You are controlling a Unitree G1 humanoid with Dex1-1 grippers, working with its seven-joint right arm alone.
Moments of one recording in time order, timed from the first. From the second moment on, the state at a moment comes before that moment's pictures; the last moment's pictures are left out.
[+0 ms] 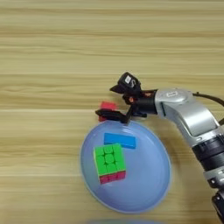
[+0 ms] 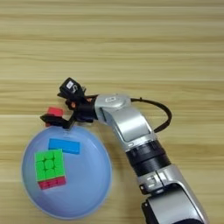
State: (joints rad) arm -0.45 -0.34 0.29 0.11 0.13 0.60 0.86
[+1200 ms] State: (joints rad) arm -0.45 -0.33 0.32 0.15 0.10 0.60 0.86
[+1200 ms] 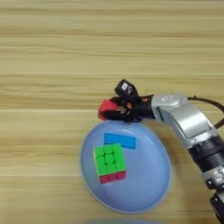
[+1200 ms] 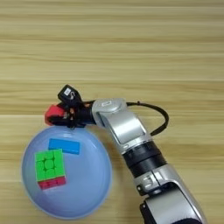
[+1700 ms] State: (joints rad) arm -0.40 -0.41 0.24 -0.09 0.17 0.50 0.98
